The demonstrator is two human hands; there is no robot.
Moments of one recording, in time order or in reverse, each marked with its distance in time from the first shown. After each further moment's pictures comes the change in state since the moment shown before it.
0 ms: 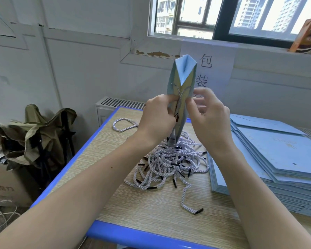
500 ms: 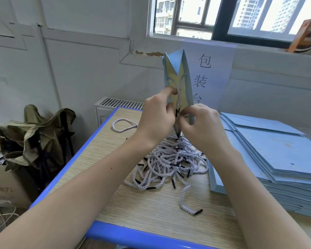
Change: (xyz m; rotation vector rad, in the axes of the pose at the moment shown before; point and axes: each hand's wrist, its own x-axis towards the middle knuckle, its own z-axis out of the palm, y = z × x) left_hand 0.001 -0.004 0.003 -0.028 0.066 0.072; right_hand -0.002 0.015 0.006 -0.382 -0.178 -0.101
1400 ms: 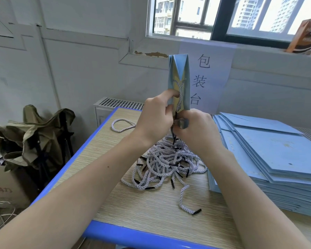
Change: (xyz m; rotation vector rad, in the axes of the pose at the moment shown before) left_hand 0.004 -0.010 0.002 -0.002 -0.047 0.048; right_hand -0.004 -0.002 0.009 -0.066 -0.069 0.039
